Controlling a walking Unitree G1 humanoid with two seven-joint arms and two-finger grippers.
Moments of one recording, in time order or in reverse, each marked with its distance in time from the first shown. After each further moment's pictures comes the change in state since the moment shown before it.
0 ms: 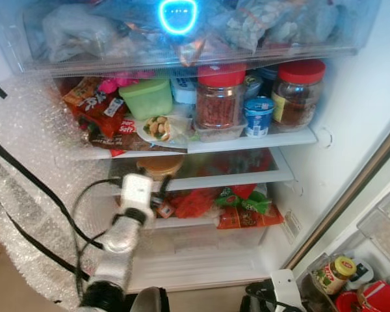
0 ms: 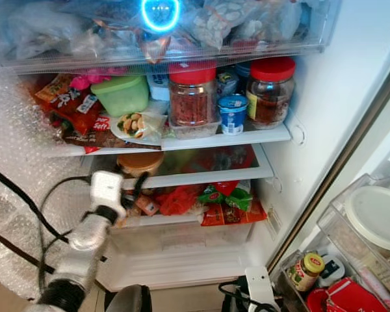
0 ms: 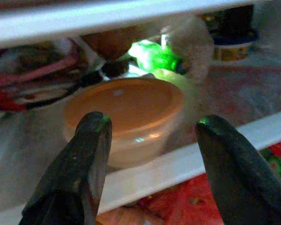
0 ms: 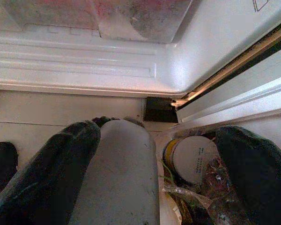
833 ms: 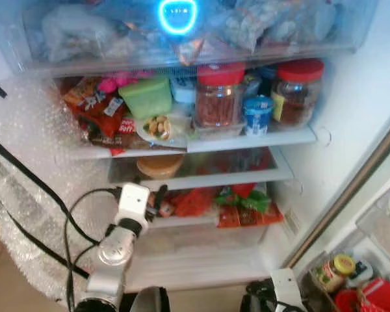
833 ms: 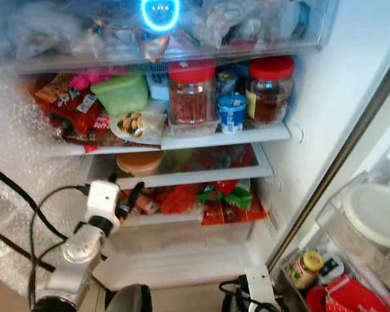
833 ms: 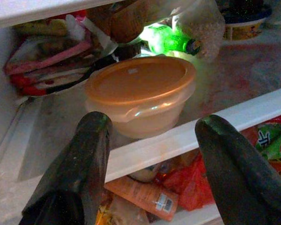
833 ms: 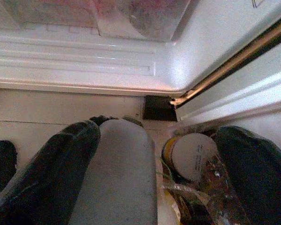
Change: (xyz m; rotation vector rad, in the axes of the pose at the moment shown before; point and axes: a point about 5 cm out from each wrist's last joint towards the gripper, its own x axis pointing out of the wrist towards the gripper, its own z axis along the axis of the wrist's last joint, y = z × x) left arm -0.016 0.012 0.000 0.063 0.036 0.034; right arm 0.001 -0.003 0.003 -0.004 -0.006 -0.007
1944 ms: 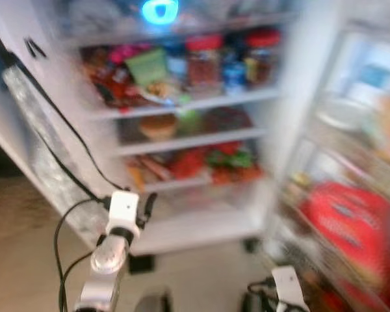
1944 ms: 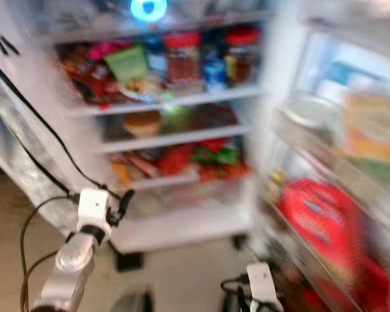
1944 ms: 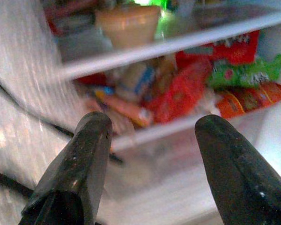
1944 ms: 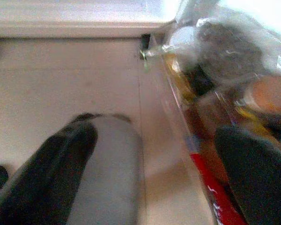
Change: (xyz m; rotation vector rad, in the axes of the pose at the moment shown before) left arm -0.014 0.012 -0.030 -0.062 0.146 0.092; right arm 0.001 -0.001 0.004 0.000 -0.016 -0.002
